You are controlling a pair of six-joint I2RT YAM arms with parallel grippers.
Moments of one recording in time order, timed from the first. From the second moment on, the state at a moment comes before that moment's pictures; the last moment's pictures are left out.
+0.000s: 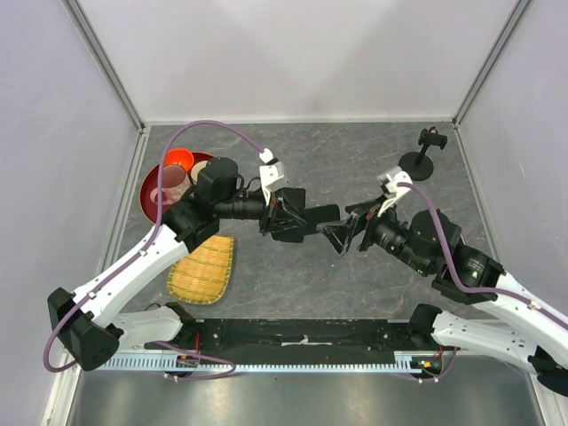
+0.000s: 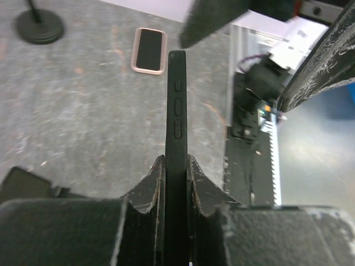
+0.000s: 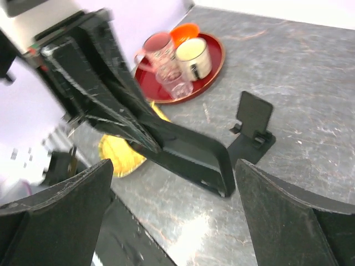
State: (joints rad) left arm -0.70 1.16 1.11 -0.26 0.80 0.06; right arm 0.99 0.79 1.06 -0.43 0.13 0.35
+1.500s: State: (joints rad) left arm -0.70 1.01 0.94 0.02 0.37 -0.06; right arm 0.99 1.02 0.83 0.16 0.57 1.19
